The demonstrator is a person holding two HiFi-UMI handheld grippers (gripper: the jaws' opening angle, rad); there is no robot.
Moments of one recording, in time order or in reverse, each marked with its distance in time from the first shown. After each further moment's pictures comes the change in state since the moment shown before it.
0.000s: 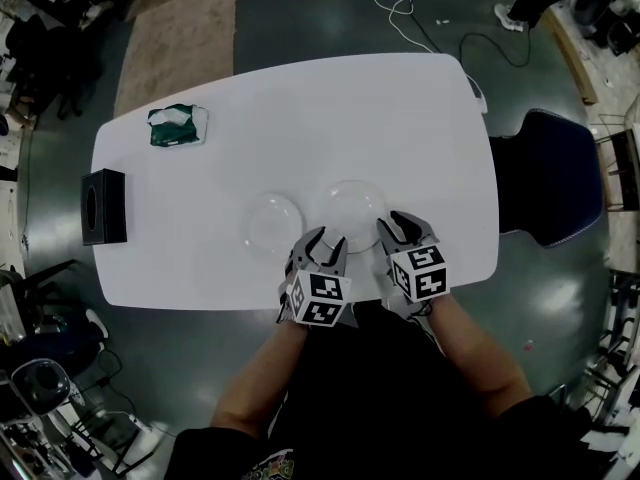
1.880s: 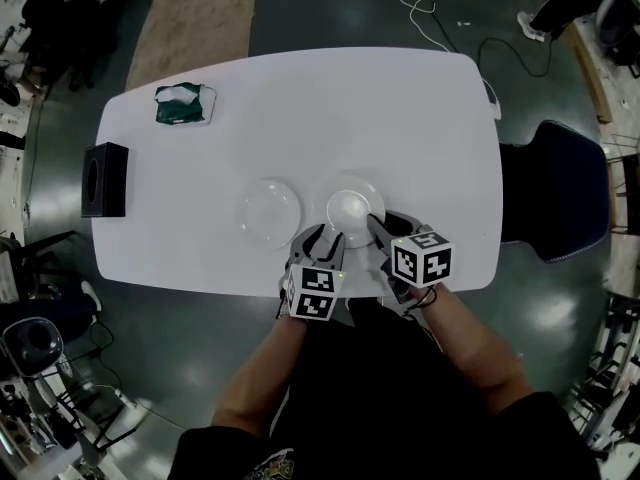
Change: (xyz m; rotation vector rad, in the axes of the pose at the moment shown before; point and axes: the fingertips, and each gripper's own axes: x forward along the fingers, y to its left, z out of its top) left arm 0.009 0.000 -0.018 -0.169 -0.001 0.039; right arm 0.020 0.021 -0.005 0.218 0.085 0.234
